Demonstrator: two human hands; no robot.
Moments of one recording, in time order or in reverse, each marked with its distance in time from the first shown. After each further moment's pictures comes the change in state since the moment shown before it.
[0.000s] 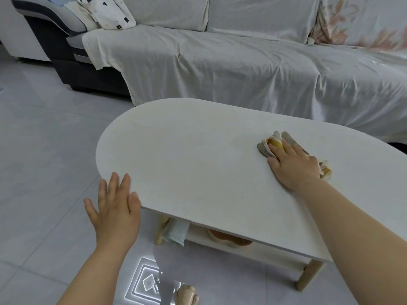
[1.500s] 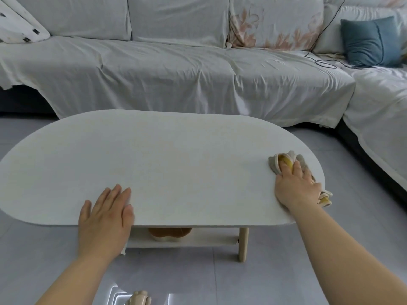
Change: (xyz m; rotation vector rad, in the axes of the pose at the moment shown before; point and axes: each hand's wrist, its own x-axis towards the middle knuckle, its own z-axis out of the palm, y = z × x) left_hand -0.060 0.099 0.033 0.207 -0.238 0.395; right_hand -0.110 0.162 0.003 0.171 -0.031 0.564
